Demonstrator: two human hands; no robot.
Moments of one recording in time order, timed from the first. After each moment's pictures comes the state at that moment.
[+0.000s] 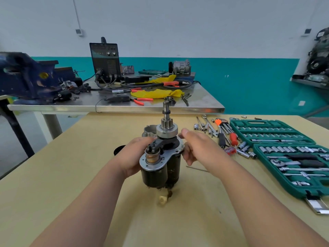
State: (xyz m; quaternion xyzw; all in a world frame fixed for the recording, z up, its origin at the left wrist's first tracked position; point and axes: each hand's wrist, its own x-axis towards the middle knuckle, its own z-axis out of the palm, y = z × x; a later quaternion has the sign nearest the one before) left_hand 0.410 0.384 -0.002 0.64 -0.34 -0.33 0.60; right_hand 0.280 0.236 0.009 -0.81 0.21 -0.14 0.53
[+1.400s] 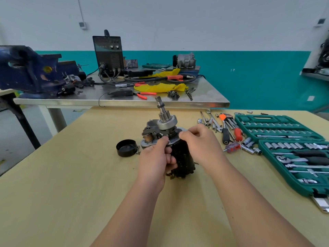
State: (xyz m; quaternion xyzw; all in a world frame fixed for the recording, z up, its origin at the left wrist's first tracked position) left_hand 0.352 0.352 -0.029 0.57 -0.08 -0.24 0.78; right_hand 0.294 0.240 -0.009 -0.77 0.28 -0.28 0.50
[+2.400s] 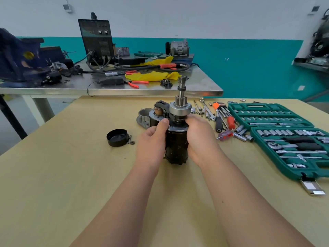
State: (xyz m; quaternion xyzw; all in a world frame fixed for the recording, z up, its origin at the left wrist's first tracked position) left_hand 0.352 0.341 -0.031 0.68 -0.18 -0.14 0.70; right_hand 0.305 0.244 -0.016 -0.58 0.29 -0.31 0.70
